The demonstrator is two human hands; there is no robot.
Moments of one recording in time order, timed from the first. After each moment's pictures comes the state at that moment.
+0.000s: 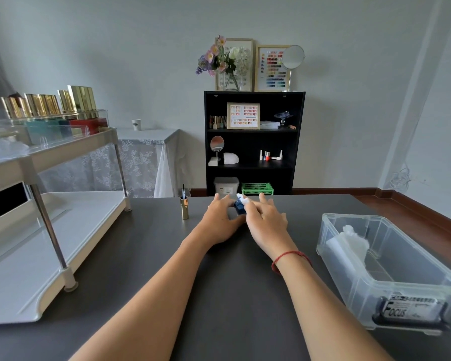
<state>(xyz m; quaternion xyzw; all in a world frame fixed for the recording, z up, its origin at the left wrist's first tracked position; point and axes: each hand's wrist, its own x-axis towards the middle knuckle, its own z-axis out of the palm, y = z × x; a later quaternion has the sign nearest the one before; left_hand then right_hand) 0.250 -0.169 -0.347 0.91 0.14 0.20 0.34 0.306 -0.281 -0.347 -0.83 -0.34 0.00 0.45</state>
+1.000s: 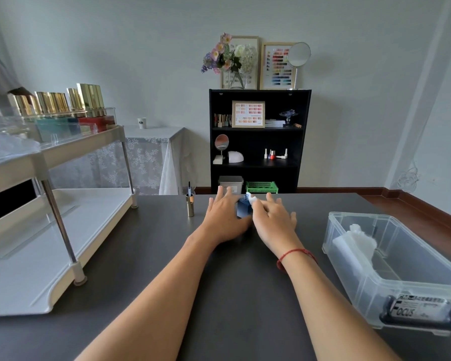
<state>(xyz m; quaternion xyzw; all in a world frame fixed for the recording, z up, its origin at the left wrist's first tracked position) 0.249 -0.173 -0.342 0.93 0.16 0.20 0.25 0.305 -0.282 -0.347 -0.84 -0.31 -0.01 0.44</state>
